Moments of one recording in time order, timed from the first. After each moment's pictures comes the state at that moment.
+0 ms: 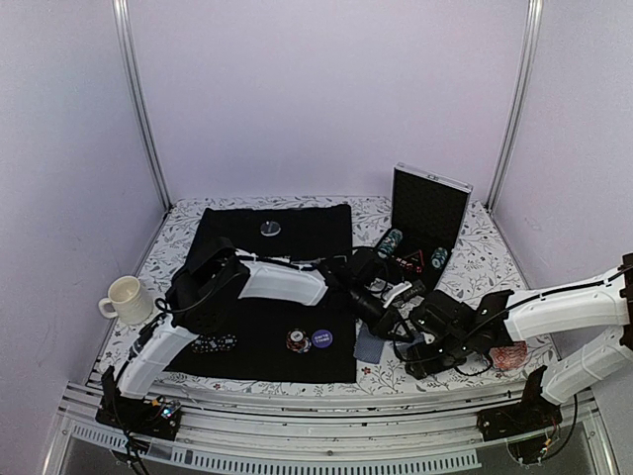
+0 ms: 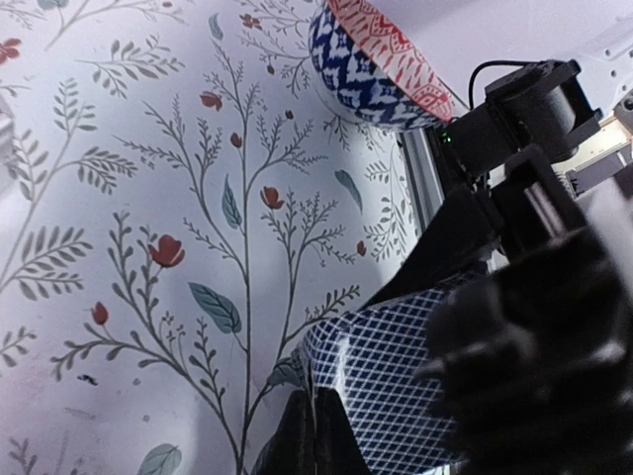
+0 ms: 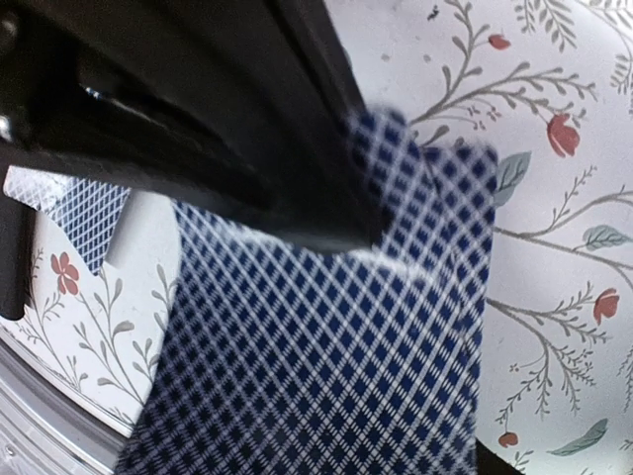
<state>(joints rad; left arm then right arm) -1.01 2.52 1.85 -0.07 0.86 -0.15 0.98 1.35 0.60 -0.49 0.08 0.67</state>
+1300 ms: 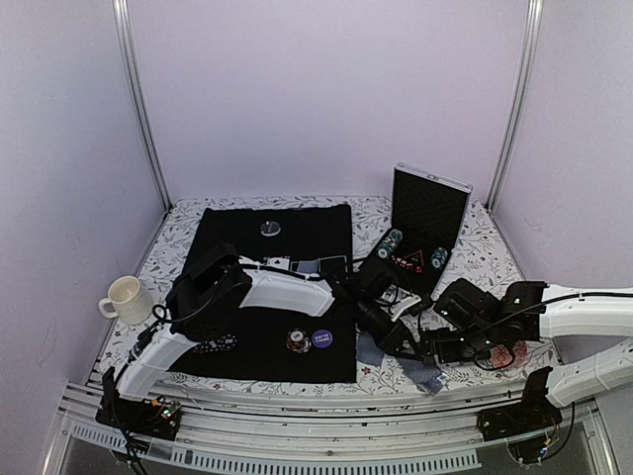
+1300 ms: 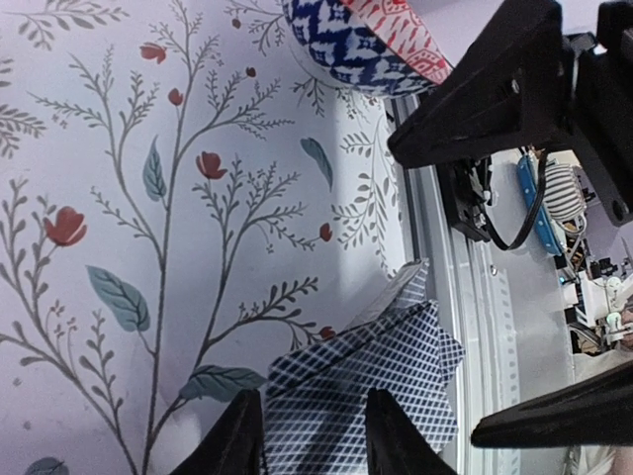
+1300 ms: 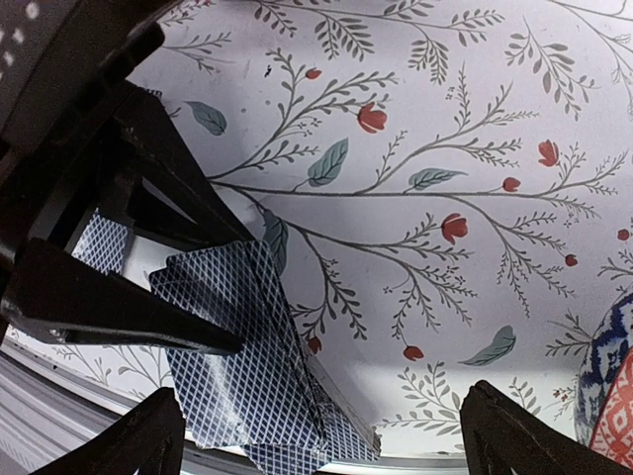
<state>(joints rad) -1.08 2.51 1.84 -0.10 0.81 -0.20 0.98 1.13 0.65 -0.74 0.19 0.87</state>
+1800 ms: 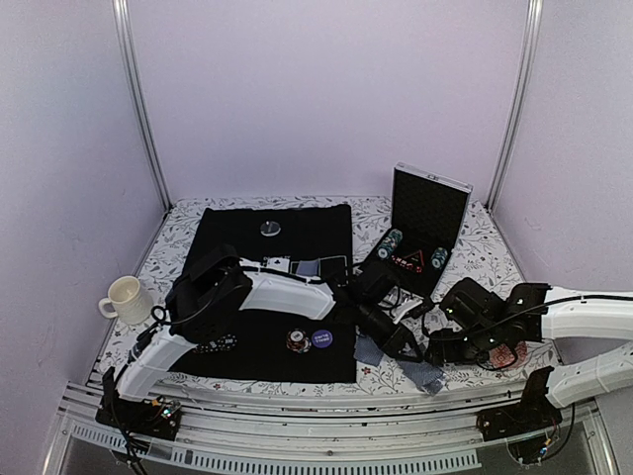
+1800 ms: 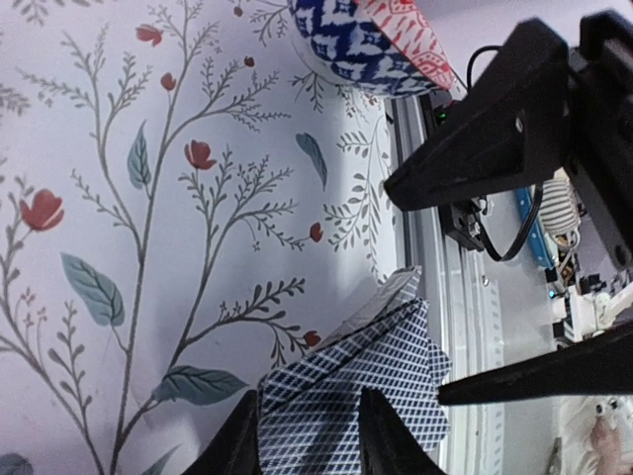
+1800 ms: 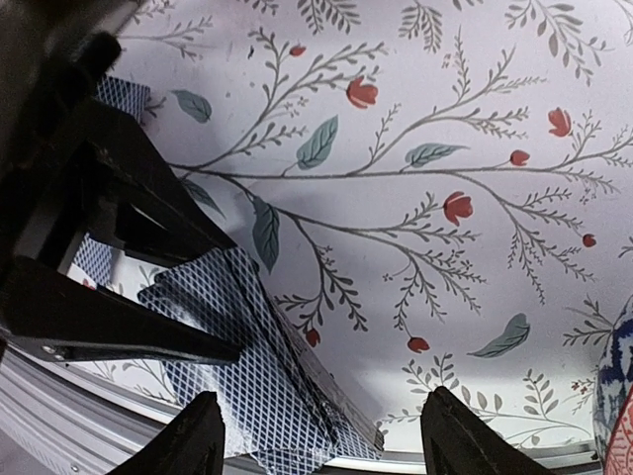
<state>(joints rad) -1.10 2.51 1.83 -0.09 0.80 -0.27 0.93 1.10 0.61 -0.72 0.11 0.88</state>
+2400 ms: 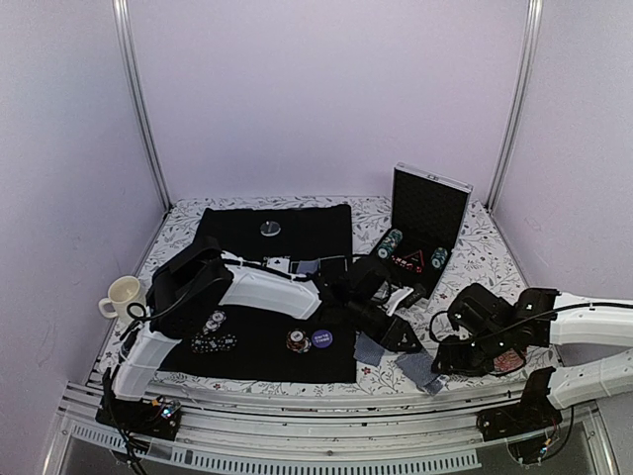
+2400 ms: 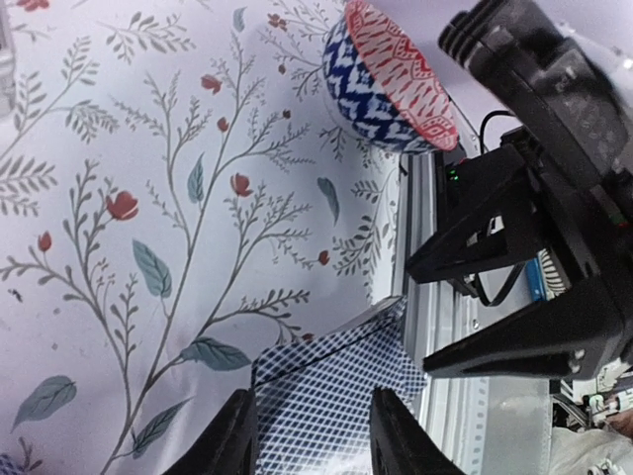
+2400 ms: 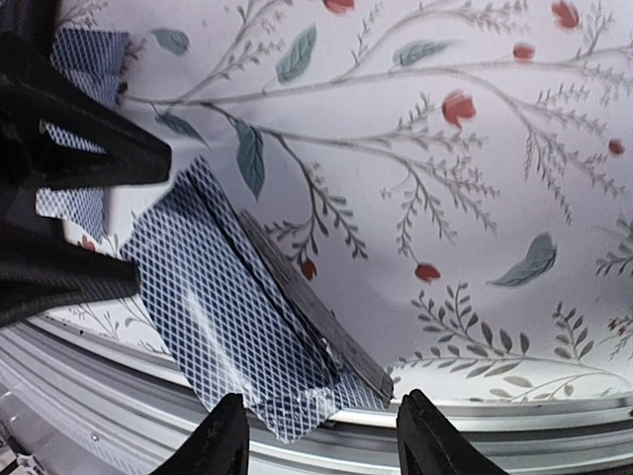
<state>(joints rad) -1.10 2.36 1.65 0.06 0.65 -0.43 0.92 1.03 0.57 -0.77 0.00 0.97</state>
